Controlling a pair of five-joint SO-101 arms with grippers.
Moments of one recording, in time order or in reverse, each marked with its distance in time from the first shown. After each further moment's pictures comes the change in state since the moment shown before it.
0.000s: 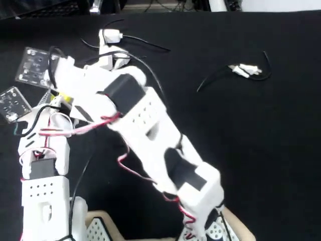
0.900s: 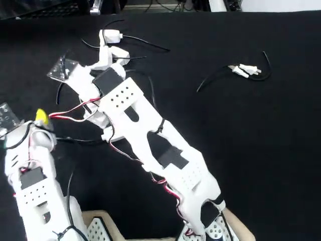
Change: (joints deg) left arm -20.1 0.6 11.5 -0.3 -17.1; right arm 4.8 15.2 12.0 0.3 -11.4
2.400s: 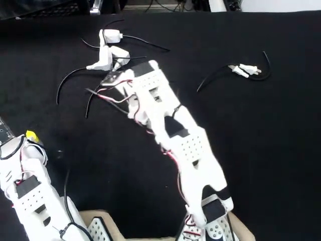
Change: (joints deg) left arm -9.1 0.0 5.9 0.0 -6.2; right arm 19.1 21.5 0.8 0.1 15.0
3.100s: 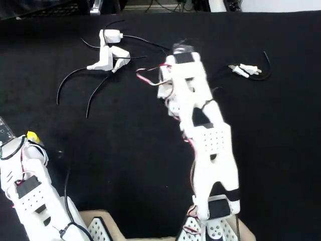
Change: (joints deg) left arm 0.0 0.0 0.5 0.0 0.0; right arm 16.0 -0.2 0.6 -10.5 -58.8
